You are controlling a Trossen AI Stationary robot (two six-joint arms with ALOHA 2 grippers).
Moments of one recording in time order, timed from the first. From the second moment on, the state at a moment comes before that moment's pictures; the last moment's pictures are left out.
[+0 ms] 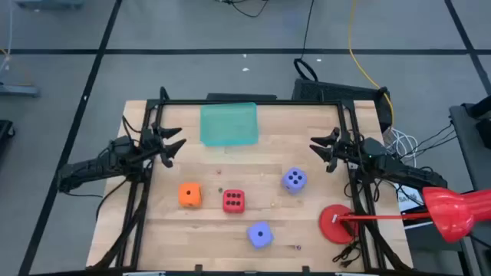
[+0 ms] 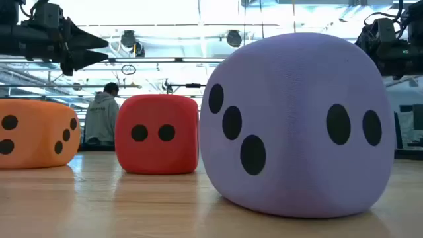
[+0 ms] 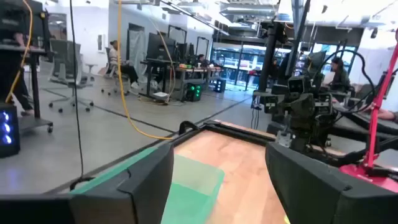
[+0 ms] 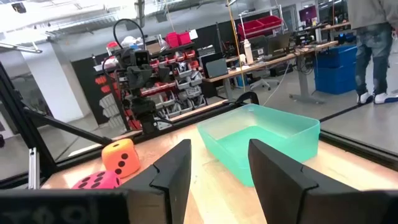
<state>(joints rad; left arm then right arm) 0.21 0.01 0.12 0.00 -0.21 -0.12 -0.33 0.00 0.01 0.08 -0.05 0.28</state>
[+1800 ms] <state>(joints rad) 0.21 0.32 0.37 0.00 0.12 -0.17 -0.32 0.32 0.12 0.44 -0.25 0.36</state>
